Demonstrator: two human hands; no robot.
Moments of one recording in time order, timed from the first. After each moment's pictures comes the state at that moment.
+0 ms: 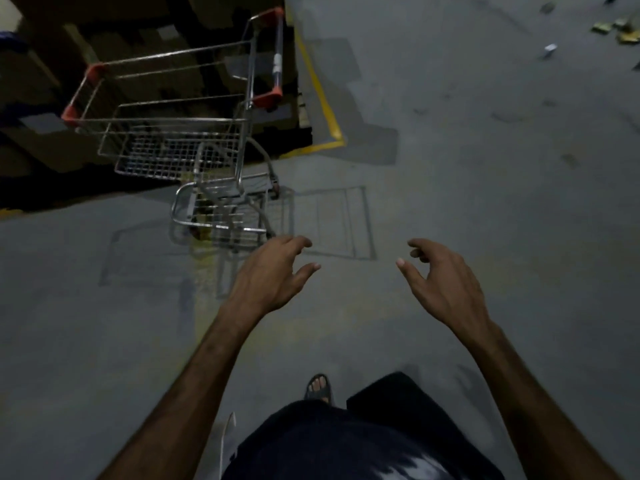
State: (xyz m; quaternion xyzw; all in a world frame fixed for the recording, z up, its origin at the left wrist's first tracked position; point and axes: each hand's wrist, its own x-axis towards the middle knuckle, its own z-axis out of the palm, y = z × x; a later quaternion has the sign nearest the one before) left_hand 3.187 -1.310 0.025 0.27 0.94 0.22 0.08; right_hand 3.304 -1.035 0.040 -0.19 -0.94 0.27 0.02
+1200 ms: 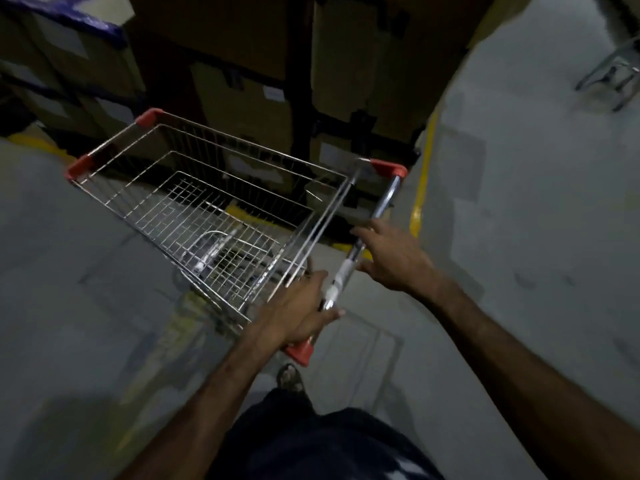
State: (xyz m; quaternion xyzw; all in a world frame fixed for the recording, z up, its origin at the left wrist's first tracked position) left_hand 2.610 -1.203 -0.021 0.00 0.92 0.33 0.21; right_hand 2.493 -1.021 0.044 0.29 -0.95 -0.02 -0.13
